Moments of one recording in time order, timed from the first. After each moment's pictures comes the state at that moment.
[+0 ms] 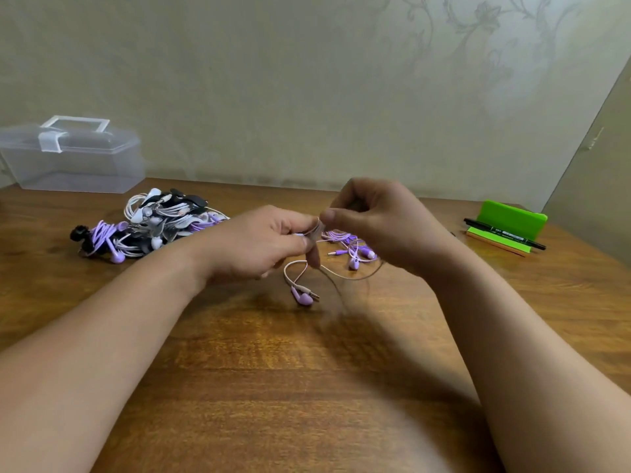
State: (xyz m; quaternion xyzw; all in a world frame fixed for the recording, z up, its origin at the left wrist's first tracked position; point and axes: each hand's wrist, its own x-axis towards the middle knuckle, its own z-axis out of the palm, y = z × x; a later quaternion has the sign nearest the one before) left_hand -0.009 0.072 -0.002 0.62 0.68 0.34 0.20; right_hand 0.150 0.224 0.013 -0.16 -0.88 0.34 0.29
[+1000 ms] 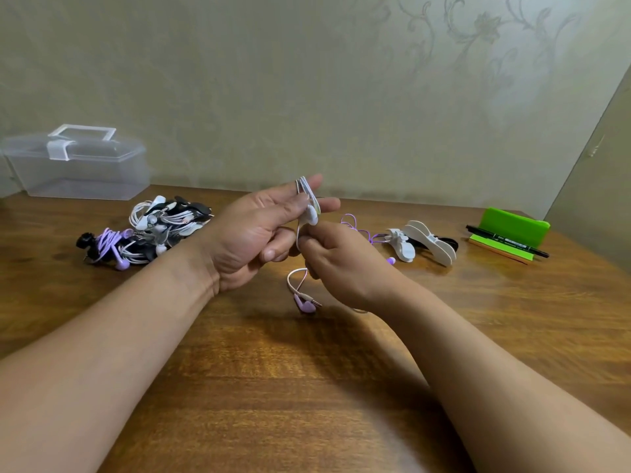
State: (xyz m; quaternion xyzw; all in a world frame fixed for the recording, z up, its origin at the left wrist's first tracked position) left_hand -0.007 0.085 -0.002 0.46 0.50 0.64 0.36; right_hand 0.122 0.188 -0.019 -0.15 -0.91 0.30 0.23
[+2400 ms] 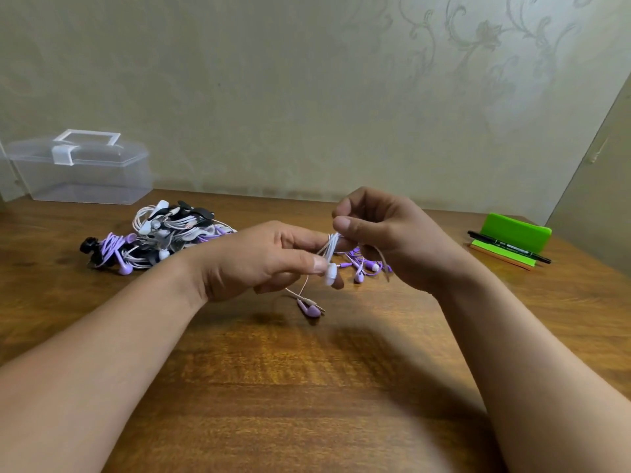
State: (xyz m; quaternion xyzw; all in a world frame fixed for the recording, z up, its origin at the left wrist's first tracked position) left_hand -0.006 0.068 0.003 0.61 0.58 0.41 0.35; right_hand 0.153 0.232 0.012 -0.08 -0.79 0.55 0.25
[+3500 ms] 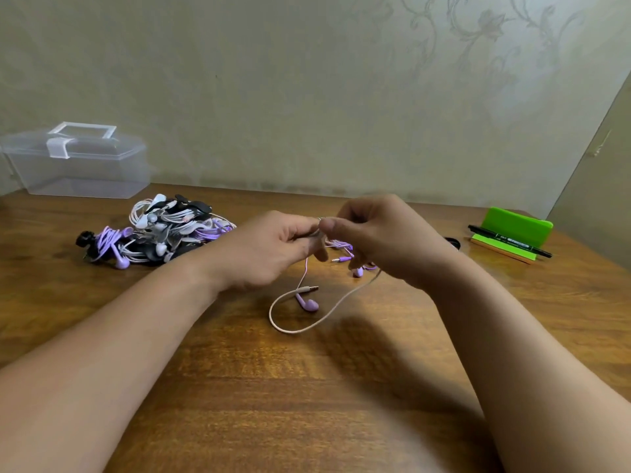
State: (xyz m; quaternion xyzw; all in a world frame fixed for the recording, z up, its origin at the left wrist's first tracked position) left_hand -0.007 0.079 -0.006 0.62 0.69 0.35 0.13; right_hand 0.149 0.215 0.013 -0.19 -0.89 0.34 0.24
